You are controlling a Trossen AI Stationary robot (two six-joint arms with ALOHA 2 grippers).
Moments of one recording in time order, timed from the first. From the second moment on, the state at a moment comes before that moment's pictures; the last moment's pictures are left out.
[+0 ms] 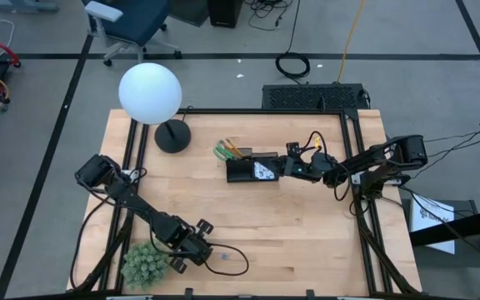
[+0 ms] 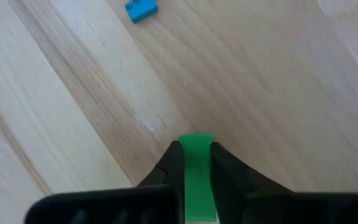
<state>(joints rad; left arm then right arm) -0.61 1.84 1.03 -0.46 0.00 -0.03 -0.05 1.56 0.42 1.33 0.13 1.17</state>
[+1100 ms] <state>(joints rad) -0.61 1.85 1.02 -0.42 0.02 -0.06 -0.05 1.56 0.42 1.33 0.13 1.17</state>
